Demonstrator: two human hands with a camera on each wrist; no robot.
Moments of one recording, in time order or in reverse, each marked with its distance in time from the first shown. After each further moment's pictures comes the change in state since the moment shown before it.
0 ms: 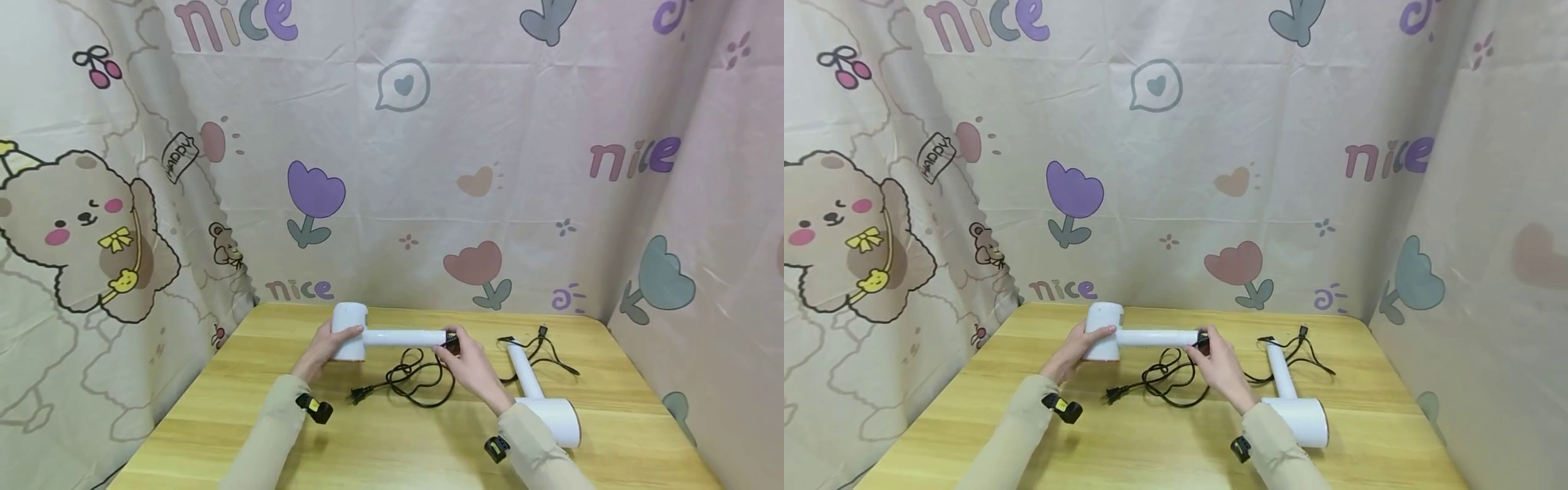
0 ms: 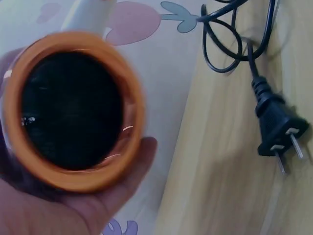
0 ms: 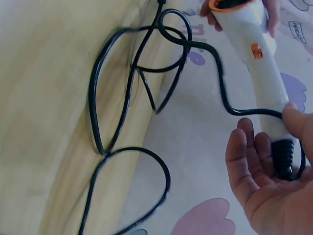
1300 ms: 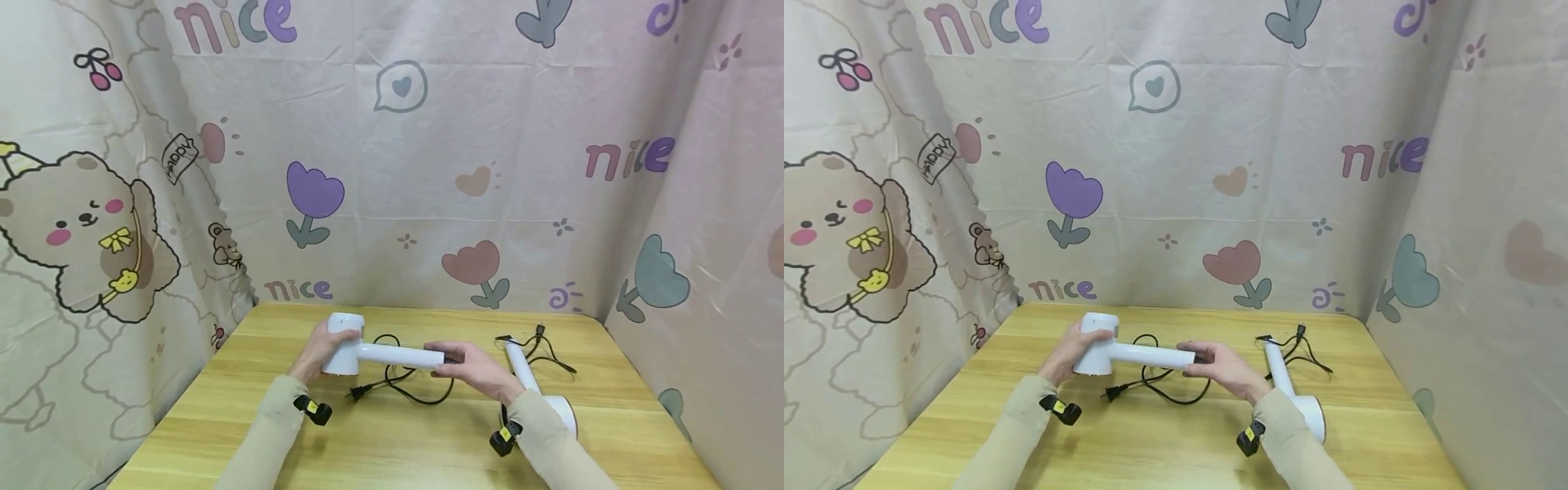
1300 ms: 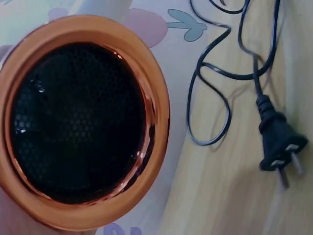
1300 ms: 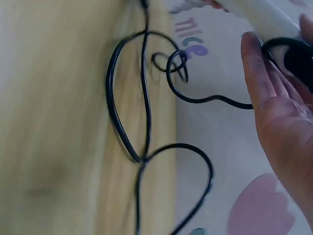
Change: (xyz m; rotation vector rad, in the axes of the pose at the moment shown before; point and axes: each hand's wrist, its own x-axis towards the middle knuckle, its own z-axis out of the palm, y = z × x) left_hand -0.010 0.009 0.000 0.038 0.013 -0.007; right_hand 0.006 0.027 -0.024 0.673 -0.631 0.110
